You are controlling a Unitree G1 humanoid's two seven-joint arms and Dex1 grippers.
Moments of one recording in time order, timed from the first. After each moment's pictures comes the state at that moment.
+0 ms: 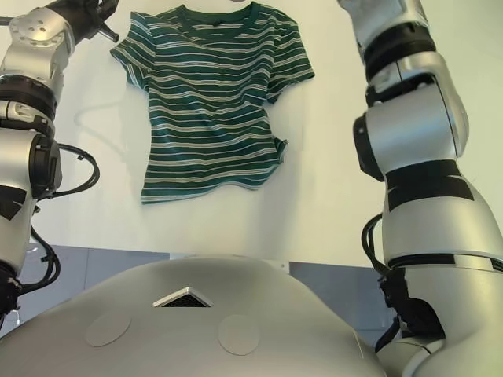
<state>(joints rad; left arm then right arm) -0.89 0.47 -0.13 1.12 -0.05 -0.18 -0.56 -1.06 -0.46 0.39 1.20 -0.15 -0.44 0.49</state>
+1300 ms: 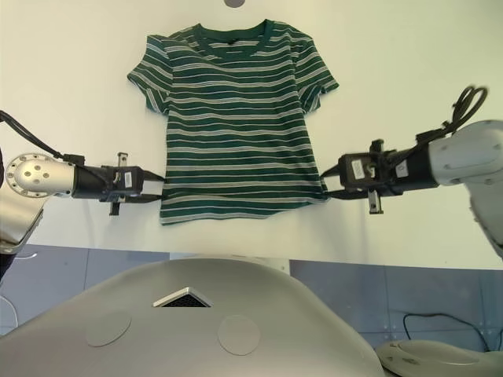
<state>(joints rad) 0.14 0.95 -0.28 -0.44 -0.06 0.24 -1.15 0.12 -1.27 -0.08 -0.56 0.41 0.41 1.31</state>
